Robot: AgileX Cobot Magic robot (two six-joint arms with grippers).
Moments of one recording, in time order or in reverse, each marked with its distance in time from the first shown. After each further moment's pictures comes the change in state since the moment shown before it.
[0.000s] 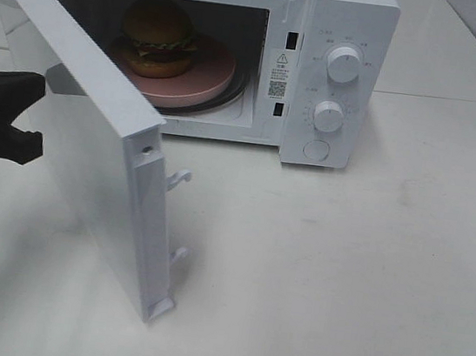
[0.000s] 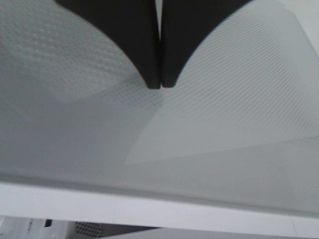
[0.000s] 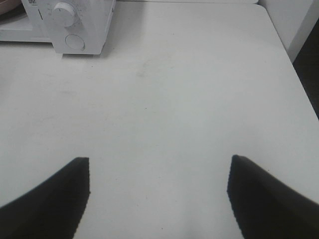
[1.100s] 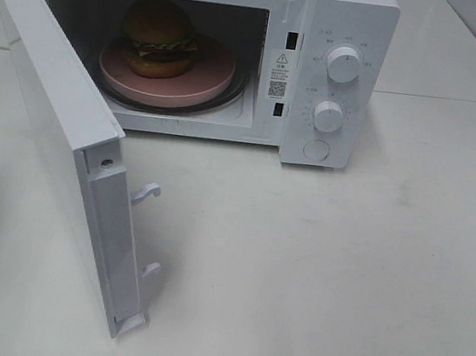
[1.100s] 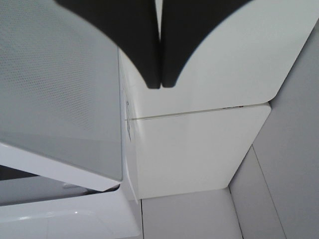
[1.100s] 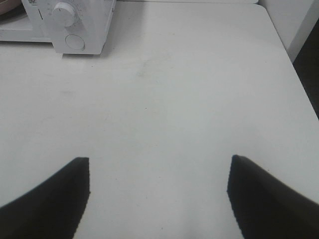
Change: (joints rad) left arm 0.317 -0.470 -0.006 -0.175 0.448 0.169; right arm 0.000 0.000 0.000 0.000 0.000 0.000
